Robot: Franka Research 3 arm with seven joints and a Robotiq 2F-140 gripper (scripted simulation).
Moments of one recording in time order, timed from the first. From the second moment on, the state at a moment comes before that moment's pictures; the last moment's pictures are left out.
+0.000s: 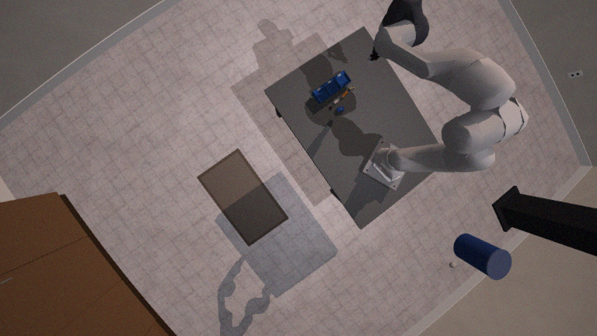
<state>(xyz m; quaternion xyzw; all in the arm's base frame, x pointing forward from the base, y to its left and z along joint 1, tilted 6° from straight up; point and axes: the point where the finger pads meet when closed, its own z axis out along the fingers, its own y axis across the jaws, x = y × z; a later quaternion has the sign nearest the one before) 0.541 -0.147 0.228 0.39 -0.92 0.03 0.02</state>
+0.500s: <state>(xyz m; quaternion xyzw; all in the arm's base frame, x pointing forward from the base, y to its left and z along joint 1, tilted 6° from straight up) 0.533 -0.130 0.228 0.49 -0.87 0.02 0.02</state>
